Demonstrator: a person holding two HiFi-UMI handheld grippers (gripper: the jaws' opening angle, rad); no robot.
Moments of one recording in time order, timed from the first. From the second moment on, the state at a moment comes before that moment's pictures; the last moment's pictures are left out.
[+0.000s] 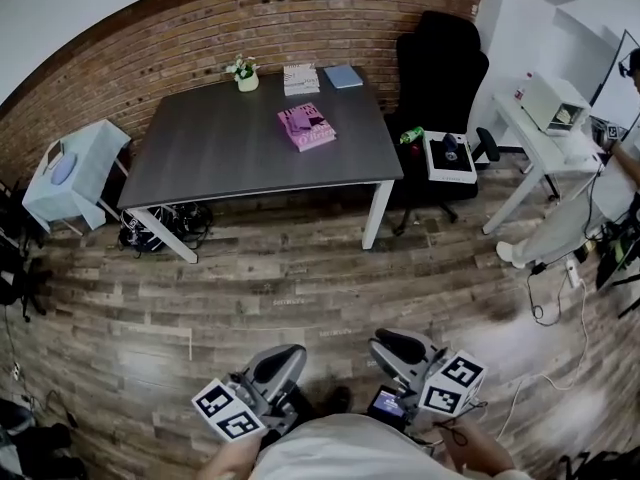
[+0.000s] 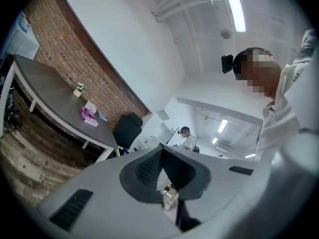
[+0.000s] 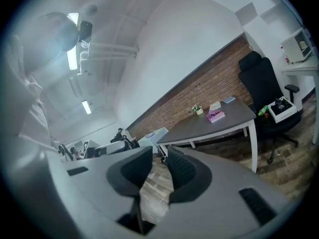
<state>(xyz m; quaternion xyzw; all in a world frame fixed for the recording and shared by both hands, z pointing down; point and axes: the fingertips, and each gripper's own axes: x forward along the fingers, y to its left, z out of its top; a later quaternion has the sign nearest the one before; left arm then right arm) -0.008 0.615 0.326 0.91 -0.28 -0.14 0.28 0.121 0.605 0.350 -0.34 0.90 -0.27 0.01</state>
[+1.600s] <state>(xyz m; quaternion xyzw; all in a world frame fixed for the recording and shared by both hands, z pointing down) -0.056 0.144 0.399 0.88 -0.34 -0.08 0.31 0.086 0.121 0.406 -0.40 0.88 -0.20 -0.15</state>
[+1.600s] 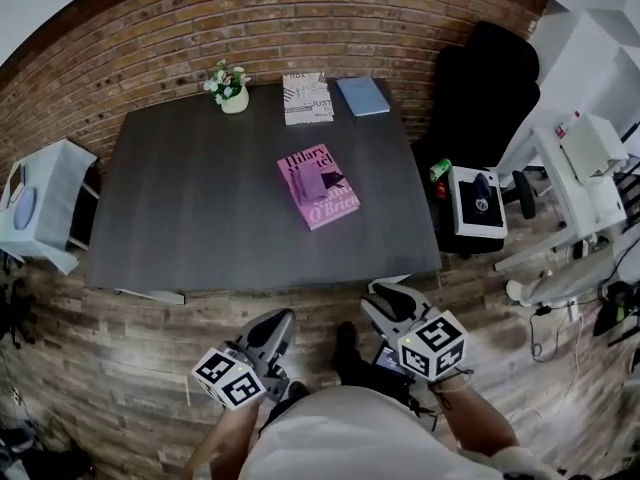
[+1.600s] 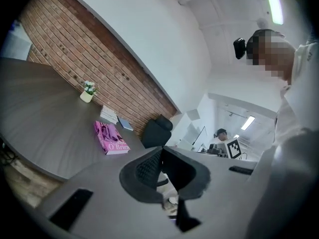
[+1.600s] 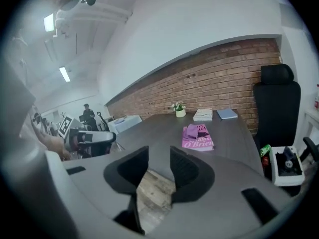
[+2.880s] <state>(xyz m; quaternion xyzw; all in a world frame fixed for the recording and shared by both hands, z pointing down) -0.021 -0.059 0.554 0.86 -0.34 0.13 0.35 0.012 -0.189 0.548 -0.43 0.82 -0.22 -0.32</state>
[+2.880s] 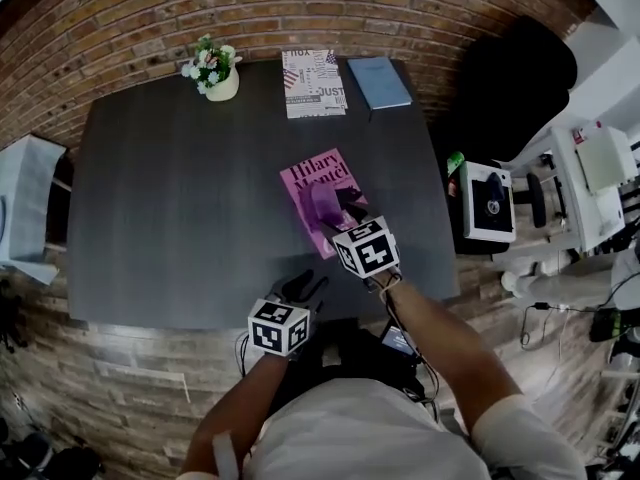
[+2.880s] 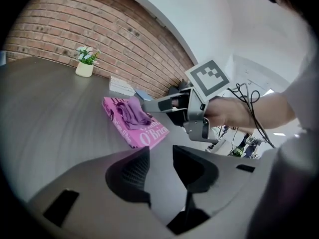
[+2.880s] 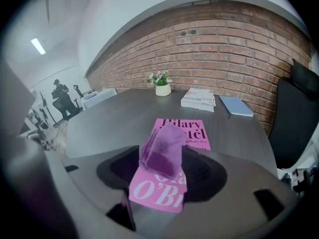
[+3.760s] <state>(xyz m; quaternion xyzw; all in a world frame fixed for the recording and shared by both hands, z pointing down) 0.030 -0.121 0.581 0.84 -0.42 0.21 0.28 -0.009 -0.242 0.589 -0.31 0.86 -0.03 -0.41</state>
